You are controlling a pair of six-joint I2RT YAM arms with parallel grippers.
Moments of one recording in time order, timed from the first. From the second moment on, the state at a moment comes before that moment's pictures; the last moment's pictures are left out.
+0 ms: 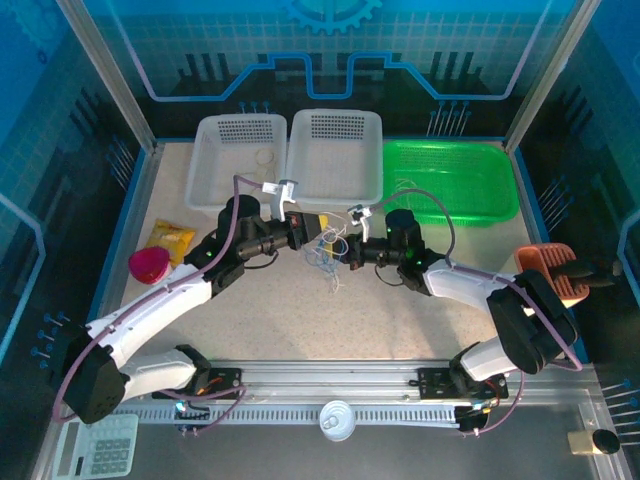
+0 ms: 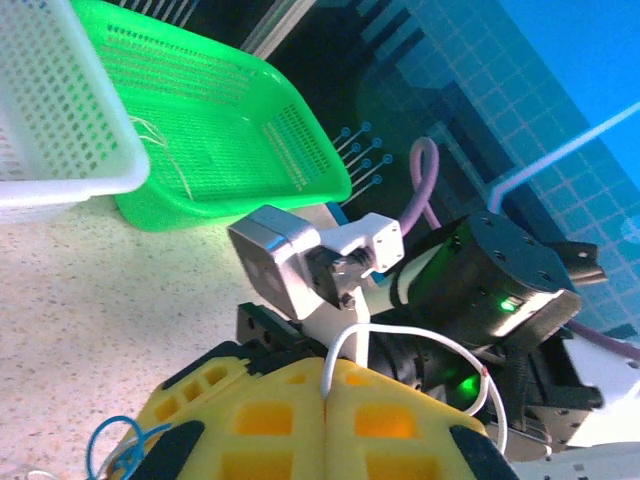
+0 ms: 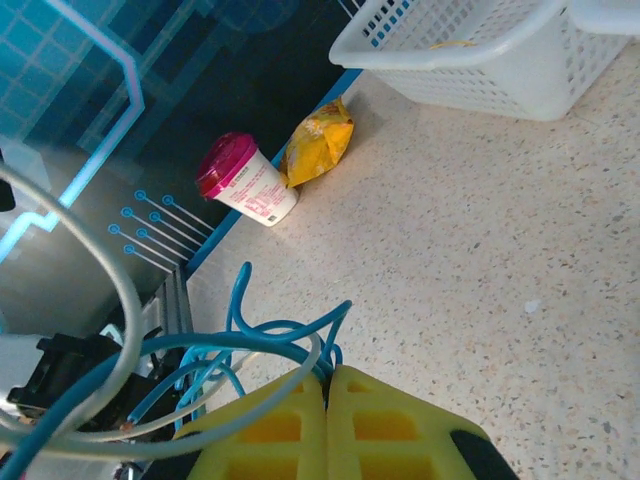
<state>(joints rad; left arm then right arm) -0.58 1.16 0.86 0.08 0.40 -0.69 0.55 1.45 0.66 0.46 -0.68 0.52</state>
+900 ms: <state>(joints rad) -0.58 0.96 1.02 -0.24 -0.10 -0.34 0.49 1.42 0.59 0.15 -0.38 0.51</state>
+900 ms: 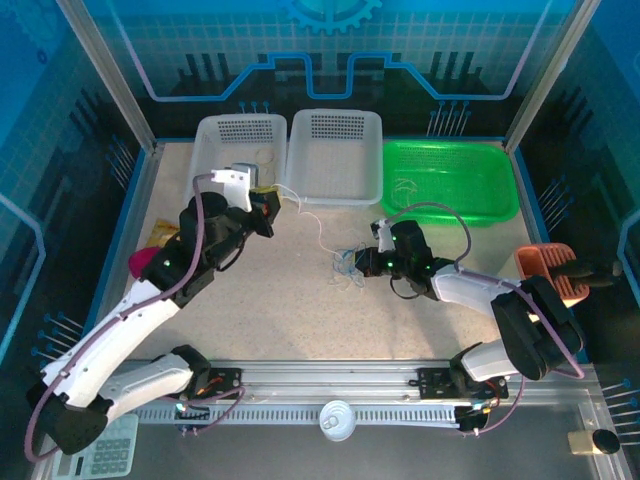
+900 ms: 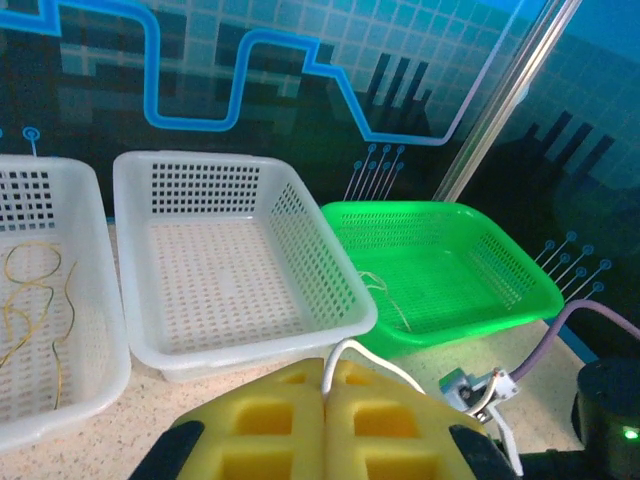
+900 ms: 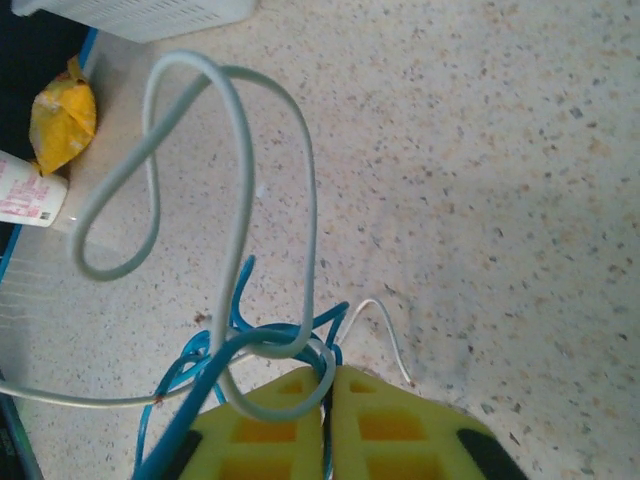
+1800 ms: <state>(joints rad) -0.58 1.01 1.31 -0.27 0.04 -0.36 0.49 1.49 0.60 0.11 -0.33 0.50</state>
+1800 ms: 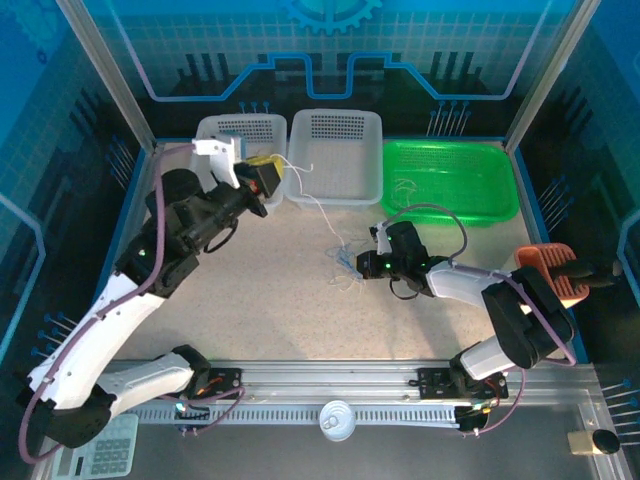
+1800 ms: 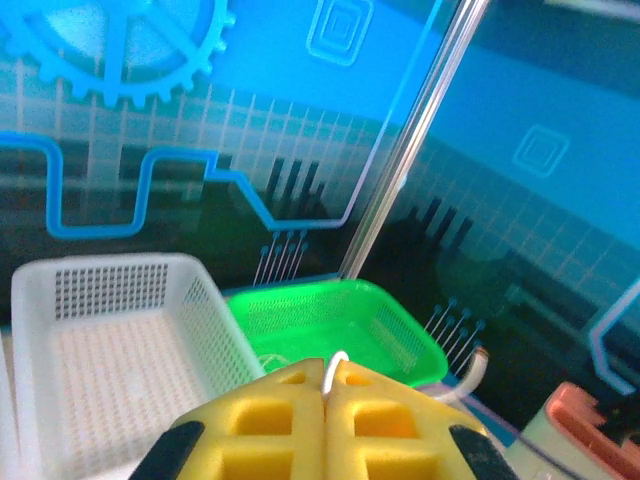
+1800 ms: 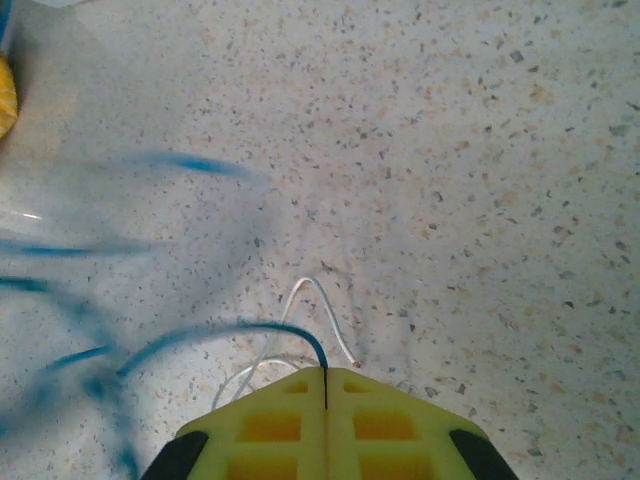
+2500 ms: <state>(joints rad) -0.58 1.07 1.41 -0.29 0.06 -0.36 0.49 1.48 0.61 0.07 -0.33 0.46</state>
